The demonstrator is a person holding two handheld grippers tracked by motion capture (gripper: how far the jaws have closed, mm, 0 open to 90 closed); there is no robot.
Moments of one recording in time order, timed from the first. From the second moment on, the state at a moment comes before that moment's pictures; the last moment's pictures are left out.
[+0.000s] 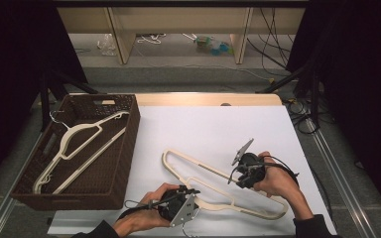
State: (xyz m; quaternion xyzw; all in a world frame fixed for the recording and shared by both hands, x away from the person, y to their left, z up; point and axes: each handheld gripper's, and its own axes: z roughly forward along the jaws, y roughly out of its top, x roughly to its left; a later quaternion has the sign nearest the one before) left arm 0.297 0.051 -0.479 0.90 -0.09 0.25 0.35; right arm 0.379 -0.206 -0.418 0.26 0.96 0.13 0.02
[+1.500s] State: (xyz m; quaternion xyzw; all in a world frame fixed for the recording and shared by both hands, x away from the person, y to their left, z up) left arm 0.317 0.060 -0.406 0.87 -0.09 0.29 0.39; right arm 0.372 -0.245 -0.364 0.36 0.88 0.29 0.11
